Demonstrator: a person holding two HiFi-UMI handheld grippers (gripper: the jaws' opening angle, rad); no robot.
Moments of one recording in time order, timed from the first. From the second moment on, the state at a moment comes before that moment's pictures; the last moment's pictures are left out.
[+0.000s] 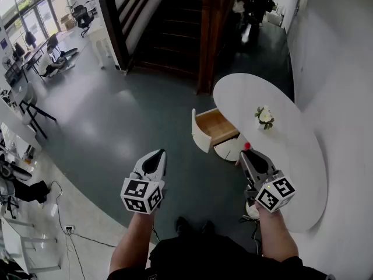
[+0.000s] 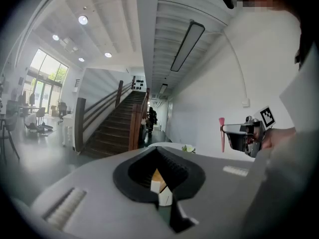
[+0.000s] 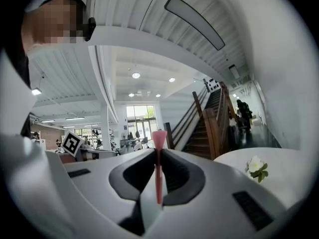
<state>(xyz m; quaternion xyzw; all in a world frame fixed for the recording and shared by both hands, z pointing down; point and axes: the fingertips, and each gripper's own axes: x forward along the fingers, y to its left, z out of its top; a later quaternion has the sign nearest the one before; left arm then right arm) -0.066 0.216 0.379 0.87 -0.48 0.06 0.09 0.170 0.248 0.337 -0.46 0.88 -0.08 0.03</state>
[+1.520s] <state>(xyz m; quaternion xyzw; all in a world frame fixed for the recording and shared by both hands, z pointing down) -0.160 0.186 0.399 0.87 -0.48 0.06 0.10 0.087 0.208 0.351 -0.47 0.87 -0.13 0.03</state>
